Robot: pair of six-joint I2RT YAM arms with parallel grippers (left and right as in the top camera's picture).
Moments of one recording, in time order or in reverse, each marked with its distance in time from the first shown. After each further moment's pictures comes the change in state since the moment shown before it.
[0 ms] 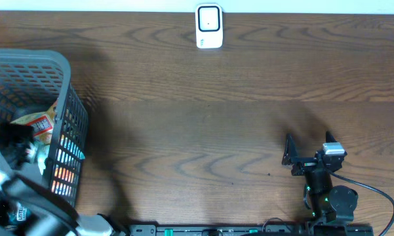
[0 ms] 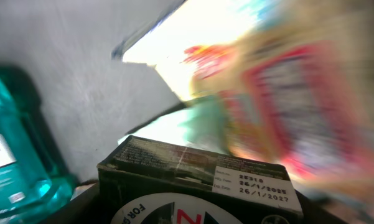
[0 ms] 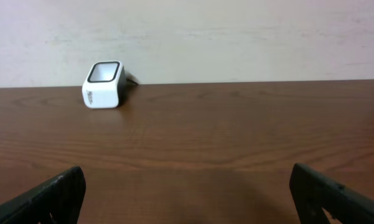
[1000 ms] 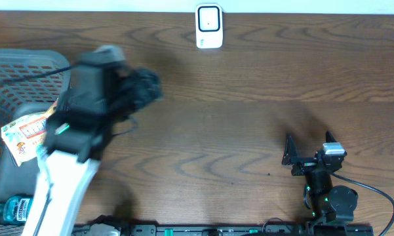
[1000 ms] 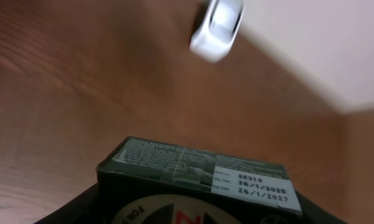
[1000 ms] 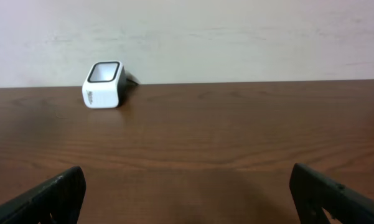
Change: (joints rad) left arm -1.095 -0.408 0.055 0.168 0.062 -0.152; right arm 0.001 0.000 0.000 0.000 0.001 0.000
